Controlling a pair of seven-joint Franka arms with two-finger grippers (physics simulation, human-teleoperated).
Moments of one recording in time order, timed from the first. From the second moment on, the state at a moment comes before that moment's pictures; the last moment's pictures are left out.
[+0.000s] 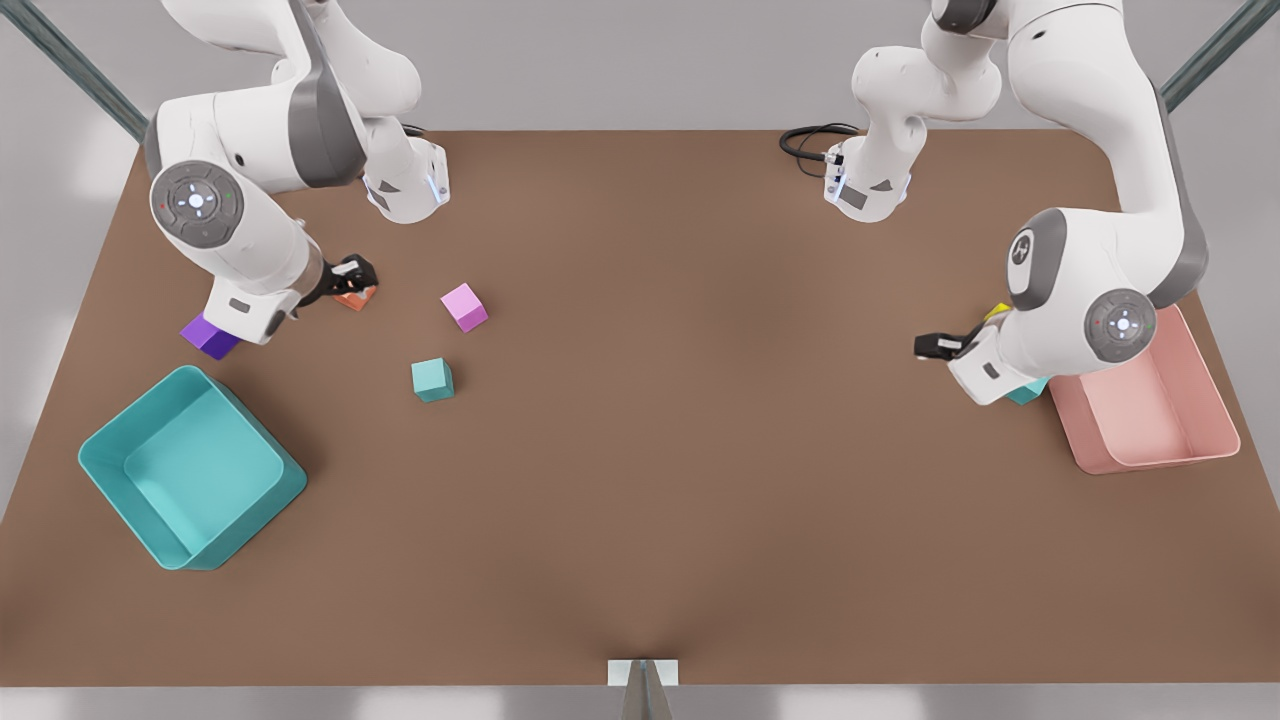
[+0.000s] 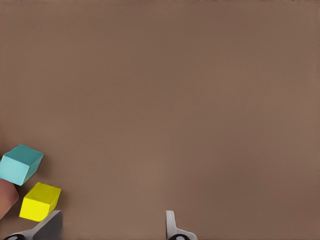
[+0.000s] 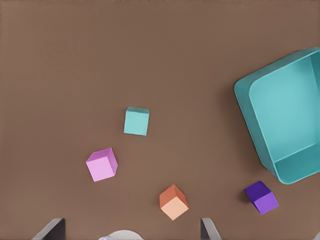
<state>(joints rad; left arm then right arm) -0.20 0.20 0.11 -1.60 -0.05 1.51 0.06 0.06 0.11 0.23 -1.44 -0.11 1.30 -0.11</state>
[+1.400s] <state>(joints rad) -0.19 0.26 0.11 -1.60 -0.06 1.47 0.09 -0.01 0.31 0.24 -2.26 -0.09 2.37 0.08</state>
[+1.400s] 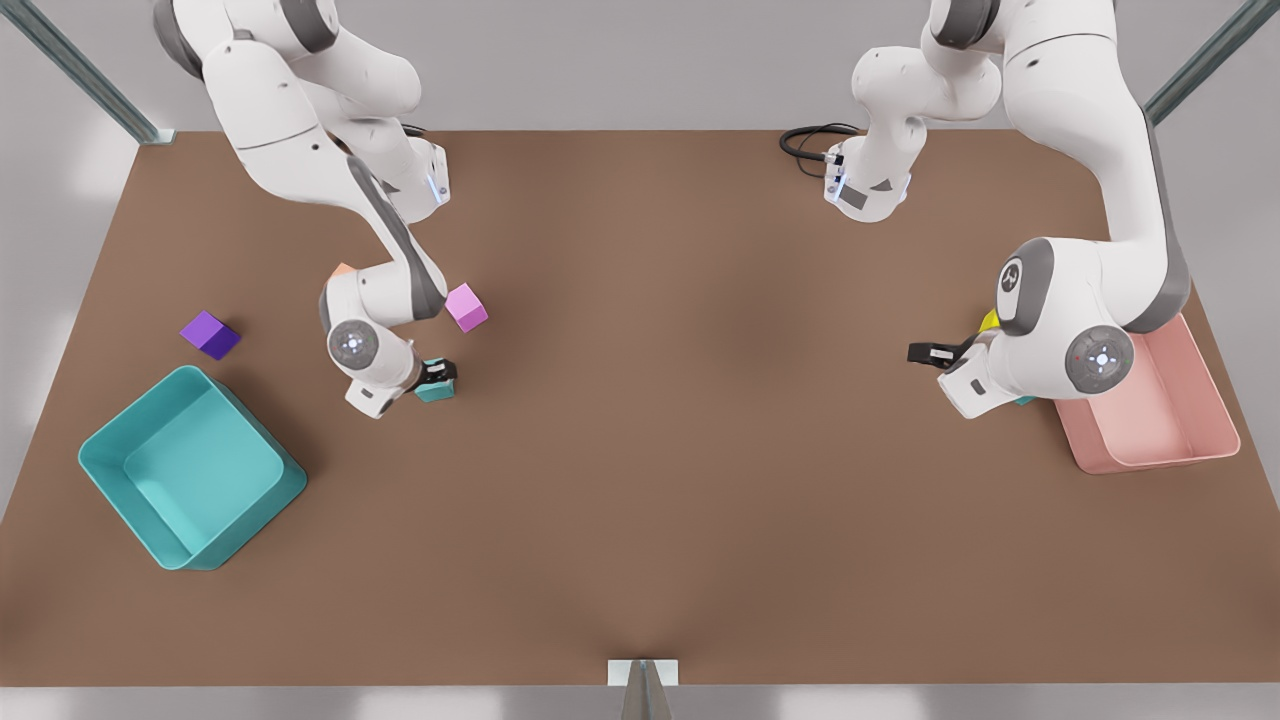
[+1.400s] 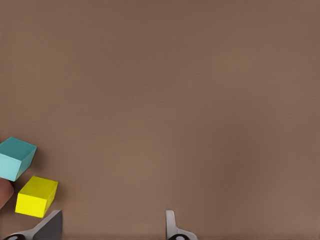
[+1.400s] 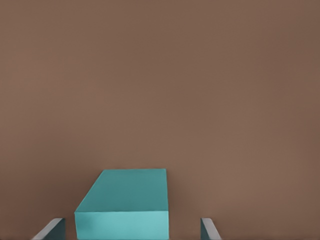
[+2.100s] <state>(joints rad) -0.19 0.26 0.11 -1.60 -0.05 1.47 0.09 0.01 0.41 0.23 -2.25 -0.09 2.37 0.11</state>
